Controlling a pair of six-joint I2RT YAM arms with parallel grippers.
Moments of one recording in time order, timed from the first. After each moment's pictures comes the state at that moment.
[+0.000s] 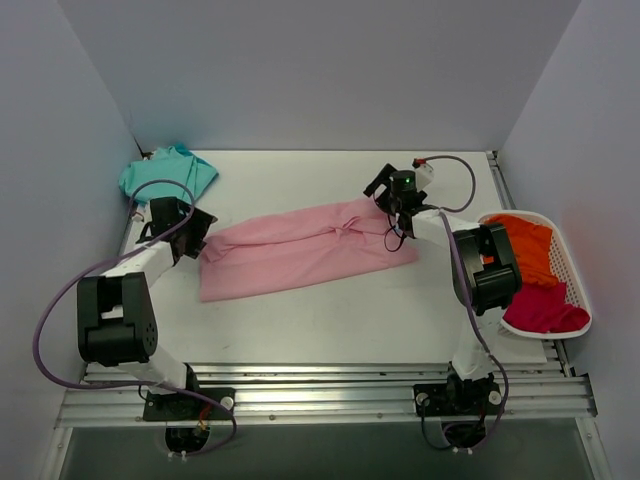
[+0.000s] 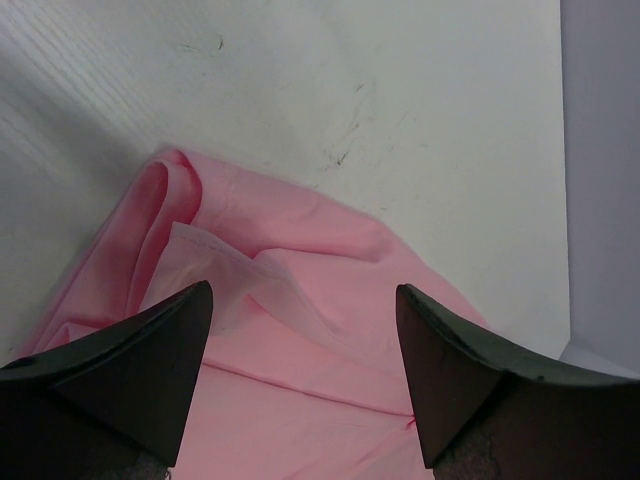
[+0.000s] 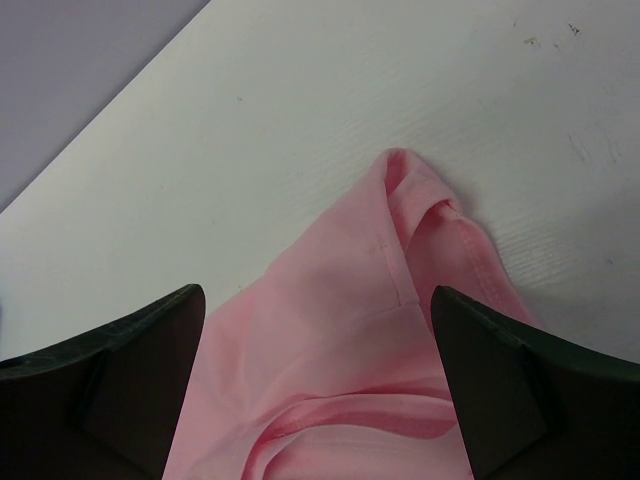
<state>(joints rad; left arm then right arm) 0.08 1.59 0.91 -0.04 0.05 -1.05 0.26 1.96 1.21 0.23 0.21 0.80</state>
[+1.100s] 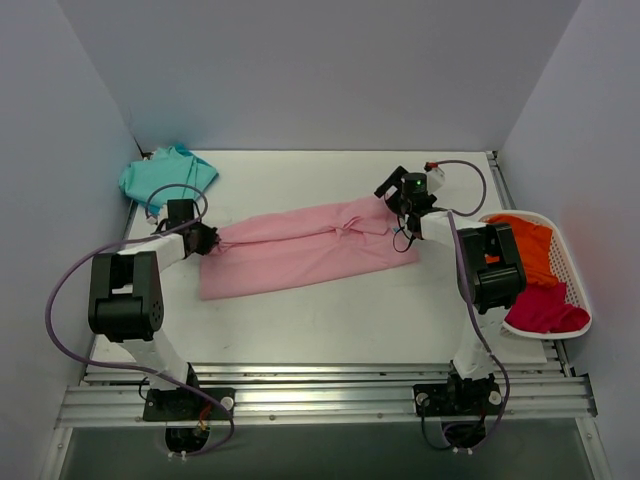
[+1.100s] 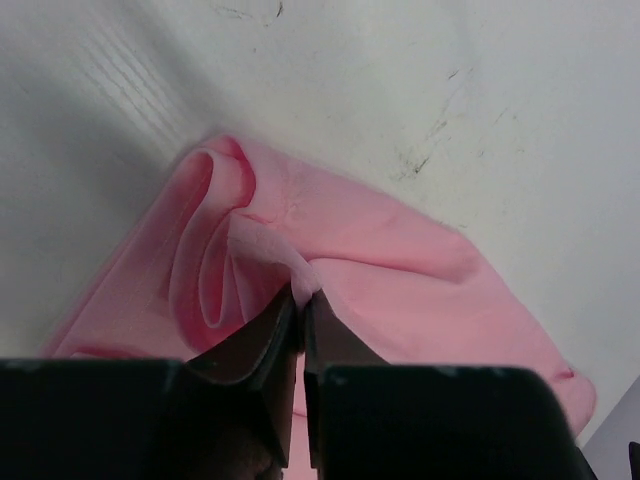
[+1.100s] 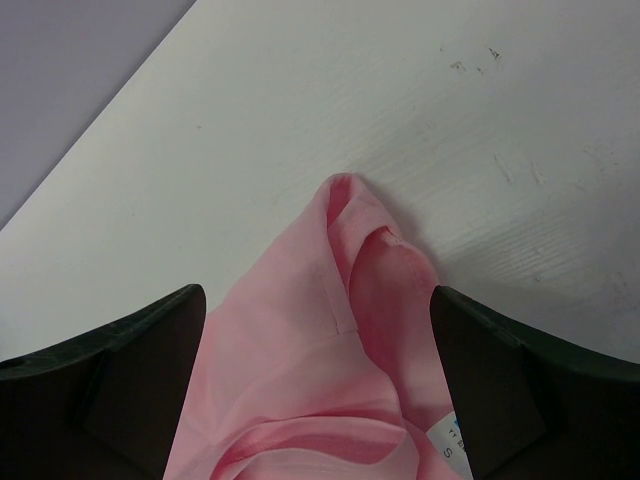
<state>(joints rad) 0.02 1.76 0.97 -0.07 -0.02 -1.06 0.20 1.96 1.16 0.26 0.18 0.81</state>
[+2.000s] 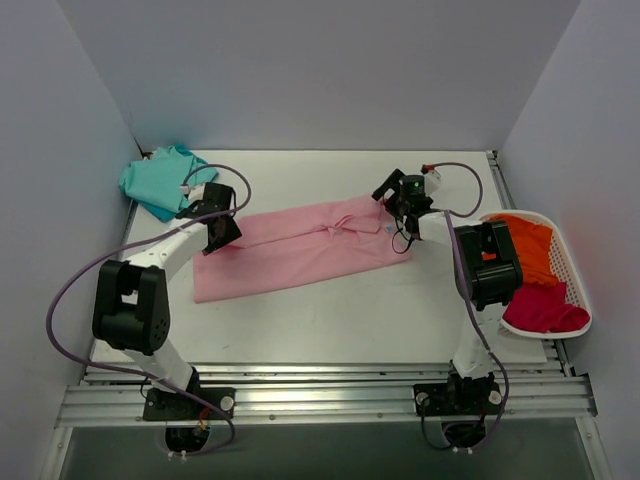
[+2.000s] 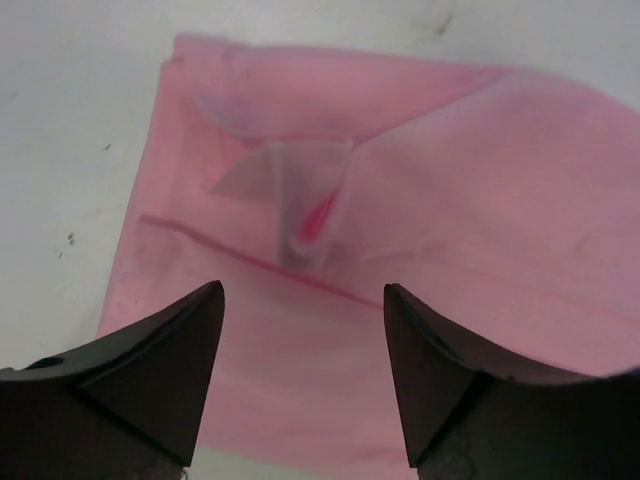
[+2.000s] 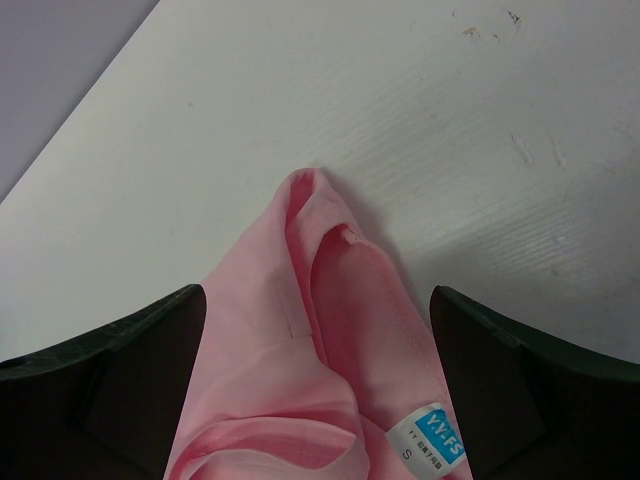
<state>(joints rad) -0.22 1.69 1.19 -0.49 -0.37 -0.68 0.20 1.99 1.16 0.27 0.14 0.82</state>
